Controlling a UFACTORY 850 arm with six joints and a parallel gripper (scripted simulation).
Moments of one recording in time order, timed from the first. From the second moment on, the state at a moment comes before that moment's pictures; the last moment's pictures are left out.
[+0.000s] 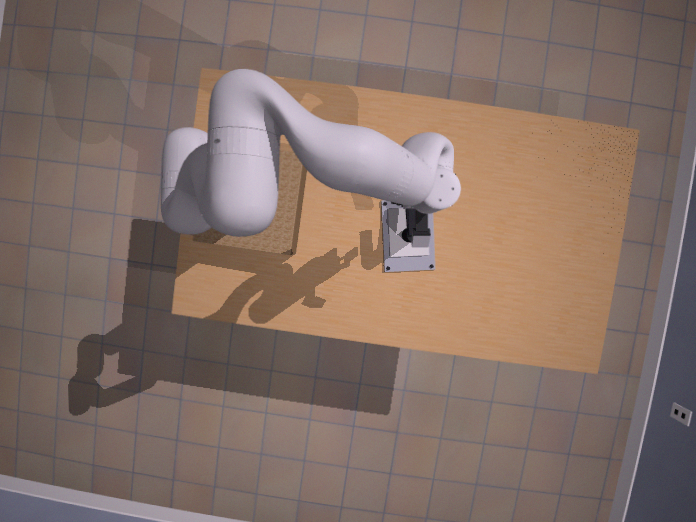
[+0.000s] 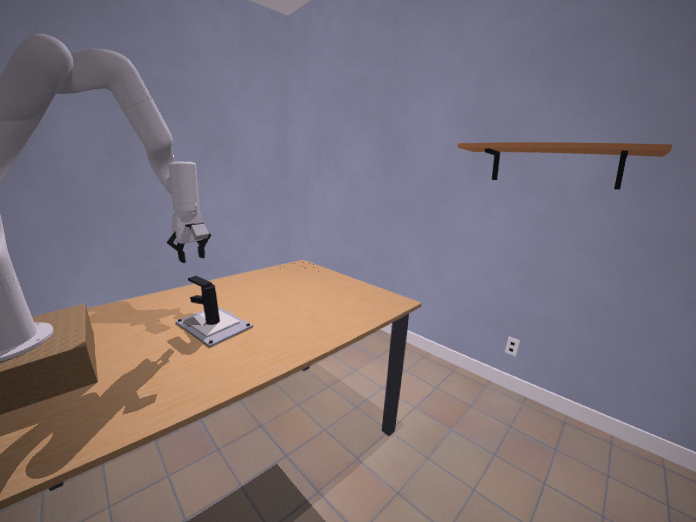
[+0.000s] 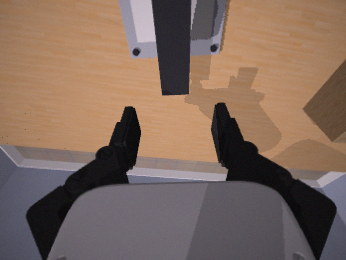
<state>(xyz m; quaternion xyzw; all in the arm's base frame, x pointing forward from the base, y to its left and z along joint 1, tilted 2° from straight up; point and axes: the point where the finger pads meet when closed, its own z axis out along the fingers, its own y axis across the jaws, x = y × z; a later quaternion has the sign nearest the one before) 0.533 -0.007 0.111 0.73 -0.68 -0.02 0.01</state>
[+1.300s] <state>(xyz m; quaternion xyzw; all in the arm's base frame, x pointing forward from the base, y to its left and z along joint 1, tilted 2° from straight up) 0.532 -0.007 0.098 0.73 -0.68 -0.02 0.01</state>
